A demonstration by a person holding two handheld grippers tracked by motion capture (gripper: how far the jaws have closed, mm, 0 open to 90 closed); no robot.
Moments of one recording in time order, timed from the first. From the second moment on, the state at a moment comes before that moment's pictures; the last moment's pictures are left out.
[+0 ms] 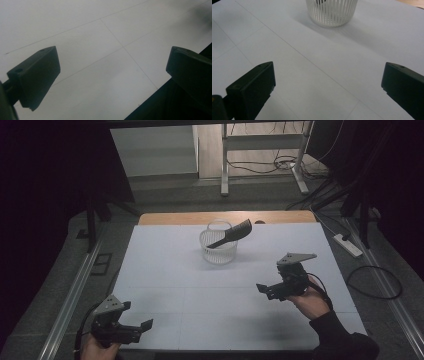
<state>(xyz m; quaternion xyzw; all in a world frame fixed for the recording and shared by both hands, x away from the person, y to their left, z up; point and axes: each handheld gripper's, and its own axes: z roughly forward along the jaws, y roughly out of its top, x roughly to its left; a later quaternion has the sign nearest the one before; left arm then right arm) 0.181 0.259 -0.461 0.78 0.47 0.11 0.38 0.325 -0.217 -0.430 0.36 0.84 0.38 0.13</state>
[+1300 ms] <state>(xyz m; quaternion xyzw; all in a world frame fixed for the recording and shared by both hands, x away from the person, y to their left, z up) 0.182 0.261 -0.462 0.78 0.48 0.11 0.39 0.283 -0.269 -0.435 0.39 0.83 0.36 0.15</state>
